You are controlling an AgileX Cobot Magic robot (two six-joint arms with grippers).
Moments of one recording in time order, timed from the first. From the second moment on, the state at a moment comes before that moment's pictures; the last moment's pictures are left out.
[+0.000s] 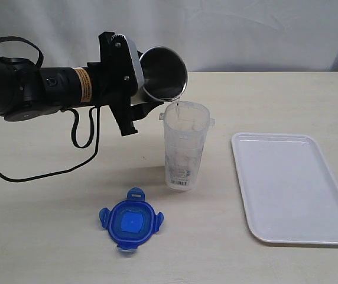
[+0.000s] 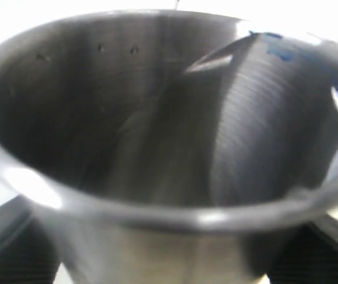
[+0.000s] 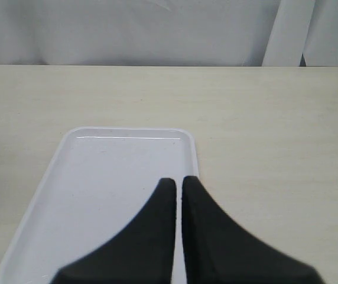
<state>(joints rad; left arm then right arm) -0.42 1.88 -1.05 0.91 -0.52 0.16 -0.03 0.00 0.00 -0.17 0.35 0.12</state>
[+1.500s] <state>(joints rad) -0.42 1.88 -1.05 0.91 -0.51 0.26 -0.03 0.00 0.00 -0.17 0.35 0.12</state>
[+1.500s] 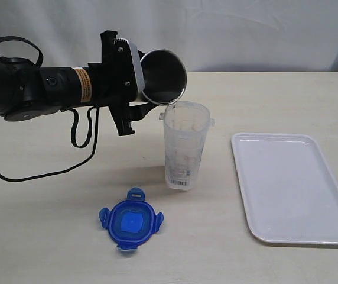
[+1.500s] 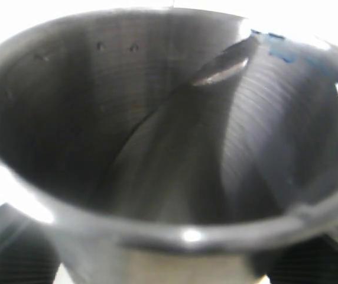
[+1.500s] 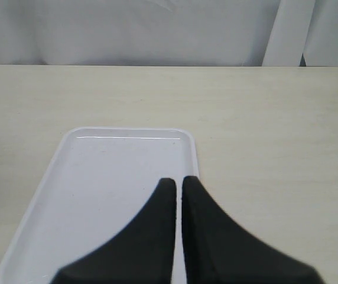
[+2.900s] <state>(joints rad) -0.11 2.19 -1.30 0.60 -0.76 -0.45 -0.03 0.00 0.00 -0.17 0.35 0.12</state>
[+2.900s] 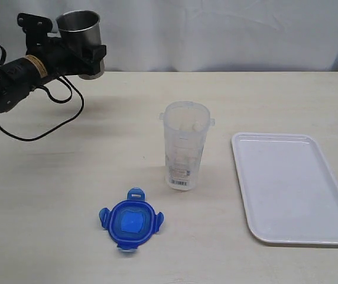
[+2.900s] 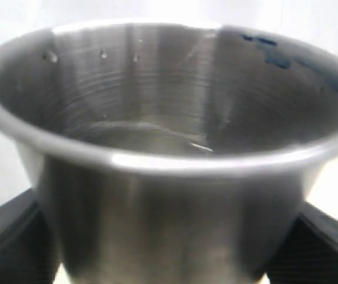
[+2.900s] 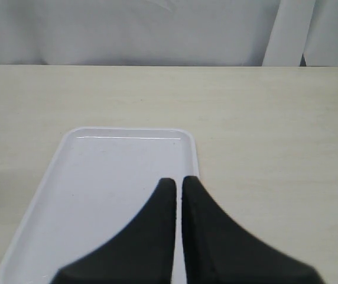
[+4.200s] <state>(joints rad) -0.13 2.51 -1.57 0.66 -0.69 -0.49 -0.03 0.00 0.00 -0.17 0.35 0.12</state>
